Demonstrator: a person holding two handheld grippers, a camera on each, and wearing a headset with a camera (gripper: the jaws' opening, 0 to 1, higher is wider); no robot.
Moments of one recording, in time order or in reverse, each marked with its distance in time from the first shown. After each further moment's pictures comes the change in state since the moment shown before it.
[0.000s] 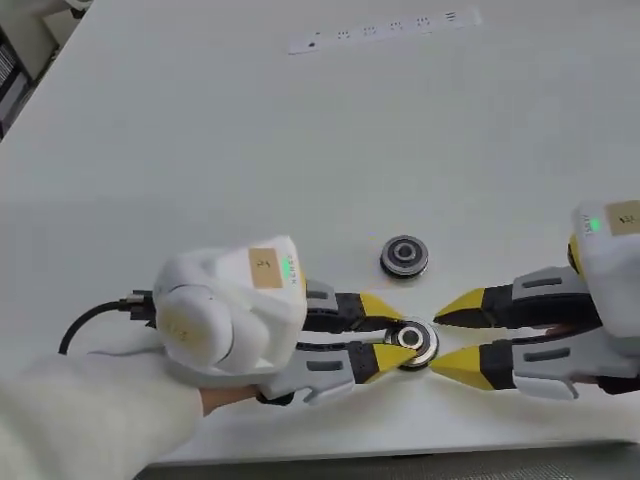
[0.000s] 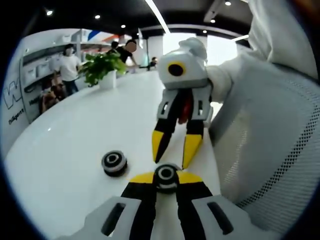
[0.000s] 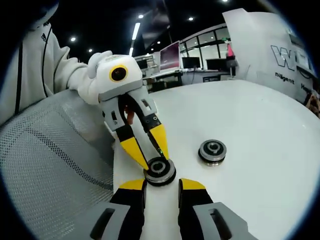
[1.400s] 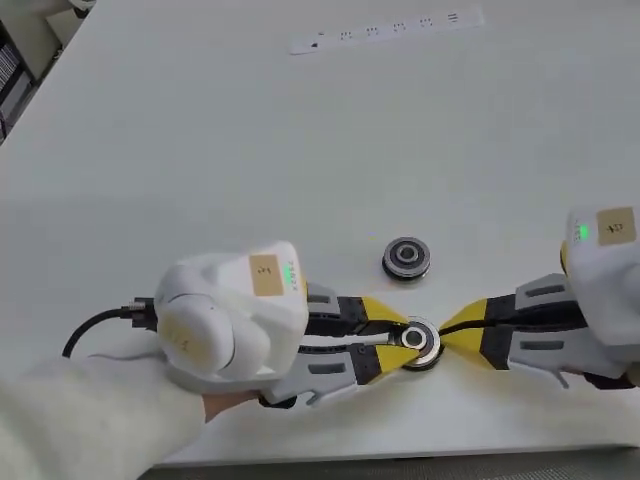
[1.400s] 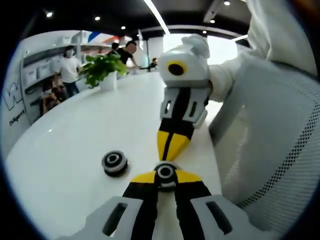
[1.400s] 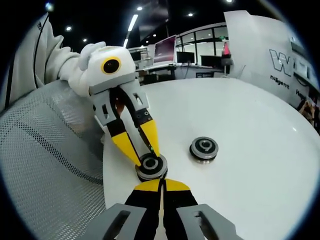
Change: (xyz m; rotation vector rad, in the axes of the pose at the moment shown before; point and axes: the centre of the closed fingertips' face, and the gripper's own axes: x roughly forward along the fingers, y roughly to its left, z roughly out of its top) left arm 0.001 0.001 0.000 0.007 -0.010 0.011; right arm -0.002 -0.011 -0.009 -0.037 0.066 -0.103
